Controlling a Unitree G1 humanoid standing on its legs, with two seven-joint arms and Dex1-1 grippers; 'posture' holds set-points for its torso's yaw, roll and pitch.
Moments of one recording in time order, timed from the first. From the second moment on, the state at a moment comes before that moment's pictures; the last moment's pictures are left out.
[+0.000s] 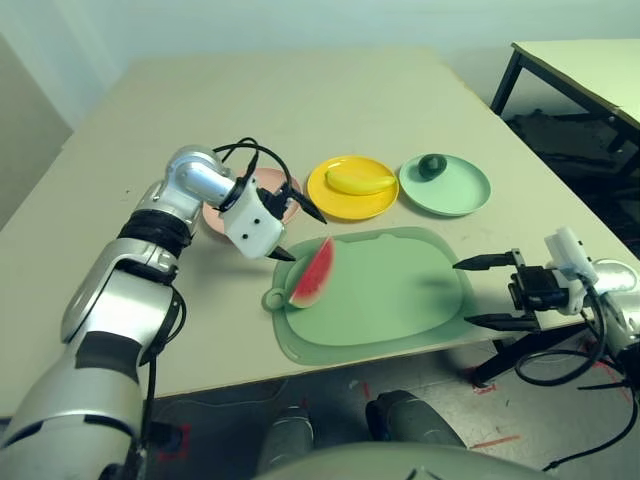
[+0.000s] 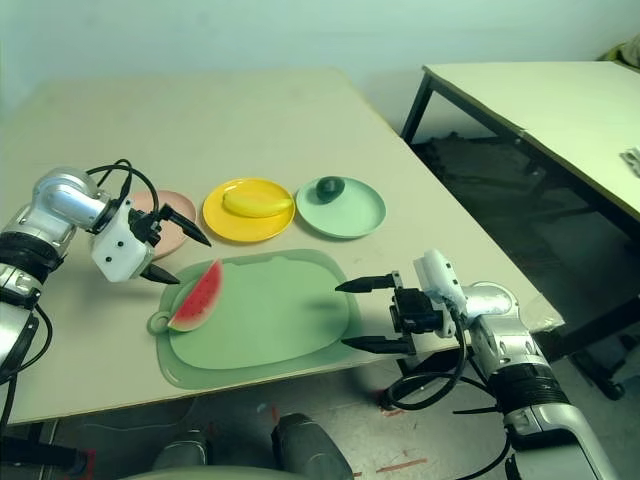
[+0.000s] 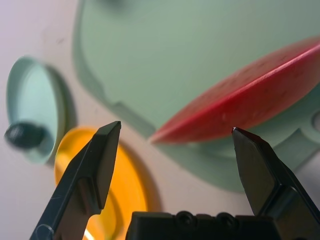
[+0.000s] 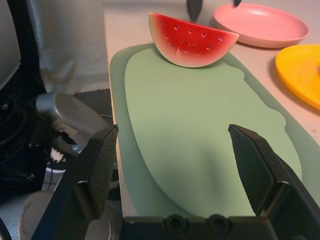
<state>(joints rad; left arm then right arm) -1.02 0.68 -0.63 0.88 -0.13 -1.11 -1.60 -0.29 -0.76 0.14 0.41 0.59 -0.25 1.61</state>
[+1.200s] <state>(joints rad) -1.01 0.68 -0.84 0.85 -0.18 -0.99 -1.60 -0.25 -0.73 0.07 0.34 0.54 -0.21 1.61</state>
